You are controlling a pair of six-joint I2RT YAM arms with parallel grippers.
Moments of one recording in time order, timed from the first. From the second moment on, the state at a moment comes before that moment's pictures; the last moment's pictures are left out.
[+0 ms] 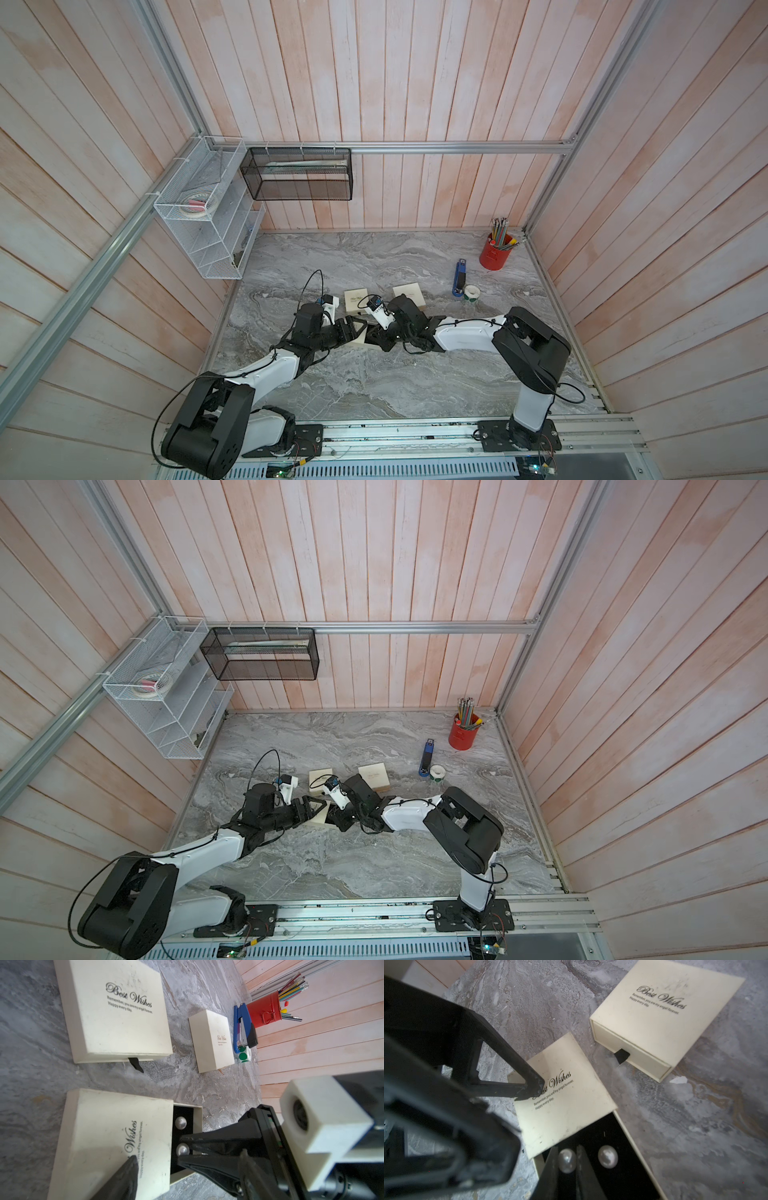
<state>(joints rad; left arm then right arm) -0.33 1.27 0.39 0.25 0.54 -0.75 0.92 1.84 0.95 0.16 -0.28 0.19</state>
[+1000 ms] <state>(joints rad) -0.33 1.29 0.40 0.25 0.55 -0.74 0.92 1.84 0.93 0.13 -0.28 0.18</state>
